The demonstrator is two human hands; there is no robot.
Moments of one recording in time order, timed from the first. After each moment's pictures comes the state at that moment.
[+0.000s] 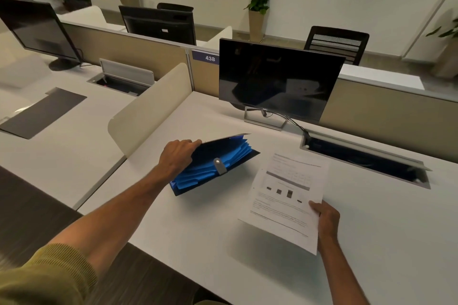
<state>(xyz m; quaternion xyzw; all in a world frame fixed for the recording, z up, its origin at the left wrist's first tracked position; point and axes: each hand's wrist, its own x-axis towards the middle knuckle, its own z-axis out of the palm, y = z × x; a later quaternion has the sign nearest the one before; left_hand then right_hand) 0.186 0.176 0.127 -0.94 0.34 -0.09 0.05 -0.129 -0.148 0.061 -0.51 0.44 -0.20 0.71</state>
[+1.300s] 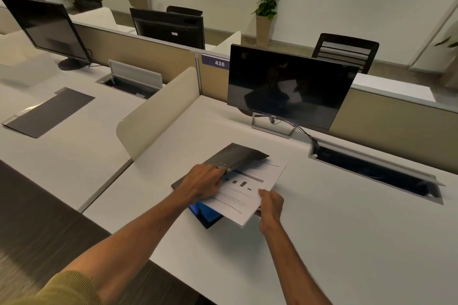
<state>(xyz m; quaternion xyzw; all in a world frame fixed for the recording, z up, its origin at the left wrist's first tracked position) 0.143 0.150 0.093 -0.92 0.40 0.02 -0.01 -0.003 -0.023 0.066 -0.52 0.47 -0.12 0.70</state>
